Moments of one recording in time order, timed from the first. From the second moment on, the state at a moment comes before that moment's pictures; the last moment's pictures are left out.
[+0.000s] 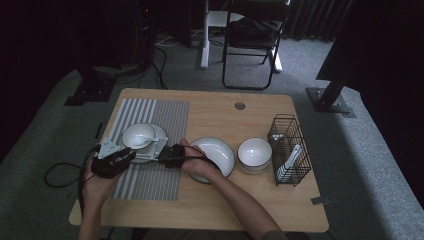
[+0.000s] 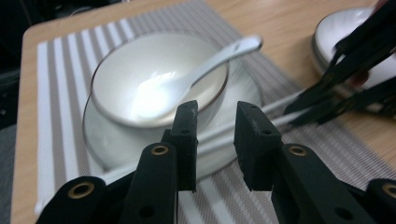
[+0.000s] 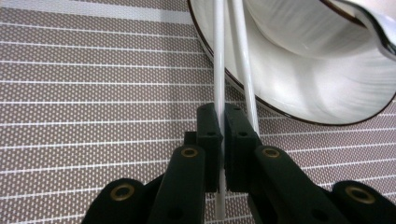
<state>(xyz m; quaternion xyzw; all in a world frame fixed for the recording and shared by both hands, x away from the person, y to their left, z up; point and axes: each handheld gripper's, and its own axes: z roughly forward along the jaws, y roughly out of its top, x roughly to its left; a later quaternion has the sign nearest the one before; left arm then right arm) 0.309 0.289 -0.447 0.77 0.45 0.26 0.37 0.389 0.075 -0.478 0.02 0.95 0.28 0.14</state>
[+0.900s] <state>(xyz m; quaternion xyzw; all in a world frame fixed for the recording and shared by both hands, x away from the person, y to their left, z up) 0.315 0.288 -0.485 0.77 0.48 0.23 0.36 0.391 0.082 -0.479 0.02 0.95 0.29 0.14</state>
